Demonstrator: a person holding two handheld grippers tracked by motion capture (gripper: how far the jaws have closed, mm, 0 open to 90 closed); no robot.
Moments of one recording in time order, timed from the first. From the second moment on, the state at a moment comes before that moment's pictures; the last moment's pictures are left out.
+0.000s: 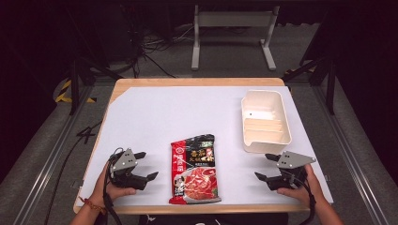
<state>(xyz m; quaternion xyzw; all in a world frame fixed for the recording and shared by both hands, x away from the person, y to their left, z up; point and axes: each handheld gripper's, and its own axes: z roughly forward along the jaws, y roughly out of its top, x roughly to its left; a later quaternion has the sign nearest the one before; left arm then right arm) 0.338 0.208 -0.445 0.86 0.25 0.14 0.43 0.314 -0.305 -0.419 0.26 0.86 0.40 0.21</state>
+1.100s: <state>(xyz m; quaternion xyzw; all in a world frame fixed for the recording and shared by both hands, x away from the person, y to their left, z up) 0.332 0.212 -0.449 0.86 0.26 0.13 0.42 0.397 -0.151 -0.397 0.17 0.91 0.34 0.16</state>
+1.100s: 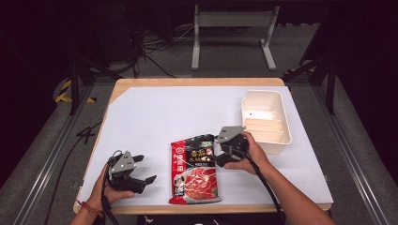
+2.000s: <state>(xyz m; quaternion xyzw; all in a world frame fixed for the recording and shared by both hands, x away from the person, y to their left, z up) 0.332 0.209 -0.452 0.87 0.25 0.13 0.40 0.468 -0.094 -0.422 0.16 0.94 0.30 0.01</state>
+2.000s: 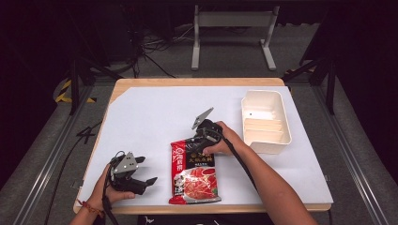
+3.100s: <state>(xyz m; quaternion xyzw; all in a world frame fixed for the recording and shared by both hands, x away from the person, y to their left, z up) 0.332 0.208 -0.451 0.87 0.26 0.13 0.41 0.423 -0.120 -0.279 0.08 0.92 0.36 0.15</state>
